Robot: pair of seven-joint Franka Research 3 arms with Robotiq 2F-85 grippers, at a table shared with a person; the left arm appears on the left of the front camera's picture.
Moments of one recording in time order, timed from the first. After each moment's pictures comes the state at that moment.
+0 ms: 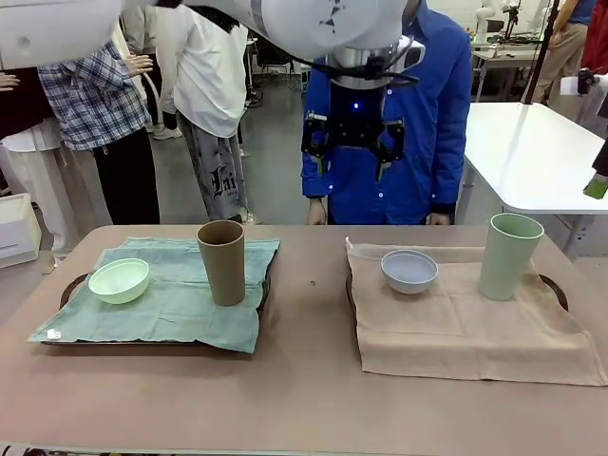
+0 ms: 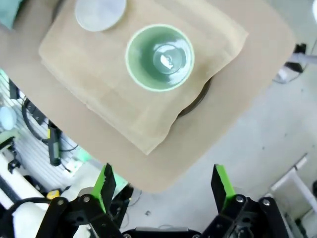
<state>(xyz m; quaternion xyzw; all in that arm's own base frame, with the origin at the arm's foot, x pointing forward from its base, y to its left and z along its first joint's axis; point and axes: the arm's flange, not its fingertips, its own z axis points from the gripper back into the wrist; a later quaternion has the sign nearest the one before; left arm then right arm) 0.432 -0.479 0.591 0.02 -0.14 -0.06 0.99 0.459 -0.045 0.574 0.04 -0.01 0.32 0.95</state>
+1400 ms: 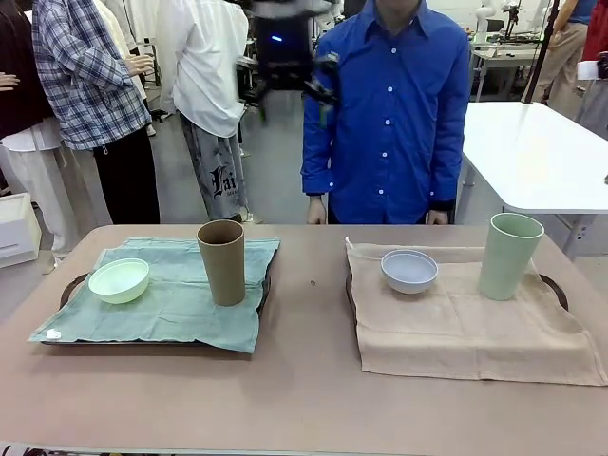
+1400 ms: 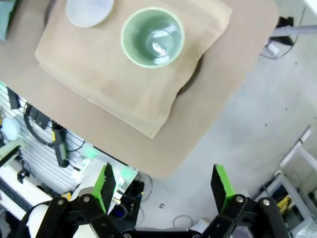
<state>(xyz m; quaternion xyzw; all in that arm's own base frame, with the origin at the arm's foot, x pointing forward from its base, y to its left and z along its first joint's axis) 0.455 -0.361 0.664 -0.03 -0.14 -0.05 0.99 0.437 -0.061 0.596 0.02 0.00 0.26 0.97</state>
